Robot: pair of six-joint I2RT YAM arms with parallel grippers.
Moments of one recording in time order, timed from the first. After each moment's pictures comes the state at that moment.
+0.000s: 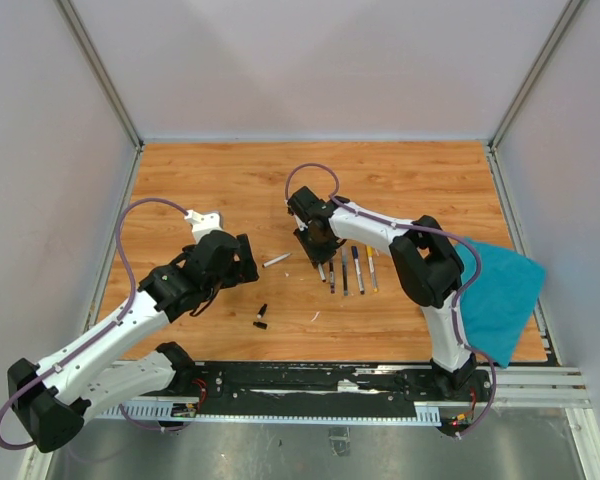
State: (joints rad) left arm -0.71 0.89 0.78 -0.68 -0.46 -0.75; right arm 0.75 2.09 1.56 -0.75 0.03 0.20
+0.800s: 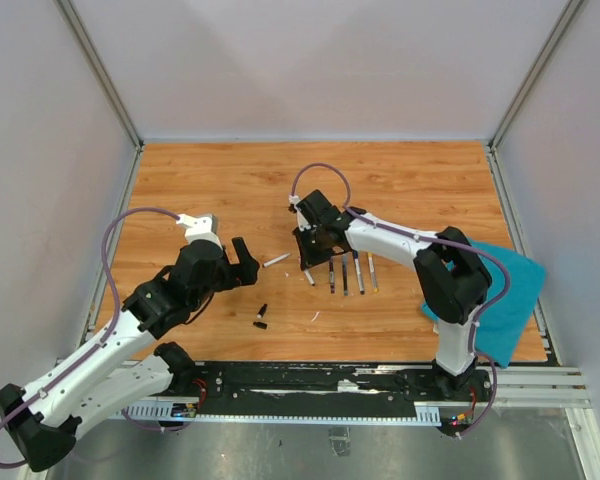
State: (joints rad) left arm -0.71 0.75 0.71 -0.58 -0.40 -0.69; right arm 0.77 1.93 1.38 -0.55 -0.13 0.30
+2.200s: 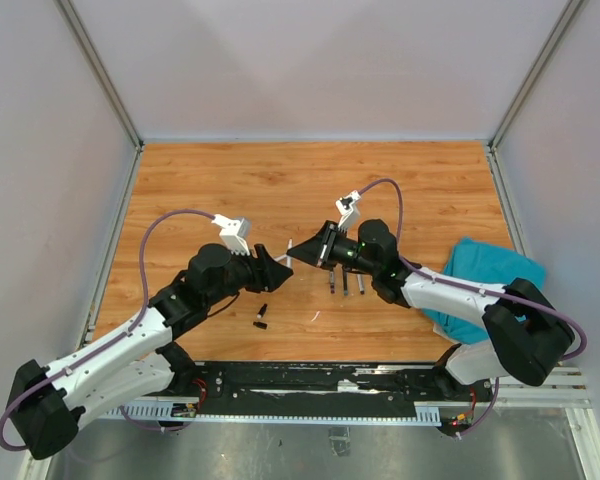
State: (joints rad) left arm -0.74 0.81 0.51 -0.03 0.03 -0.68; right arm 0.77 1.39 0.67 0.57 -0.33 0.97
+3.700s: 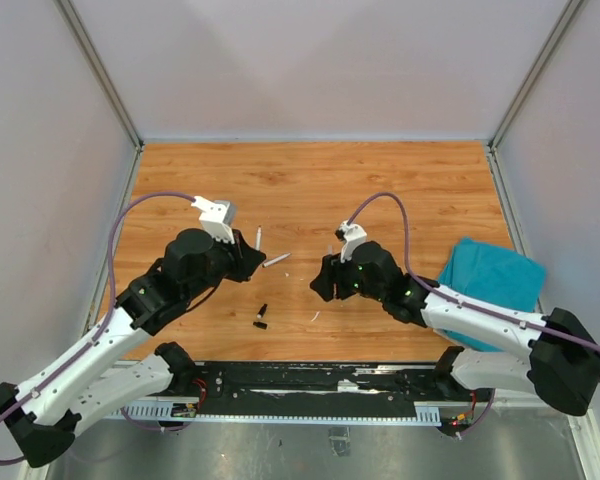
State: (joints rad) left arm -0.74 0.77 0.78 -0.40 -0.11 -0.50; right arm 0.89 1.14 0.62 0.04 0.02 0.51
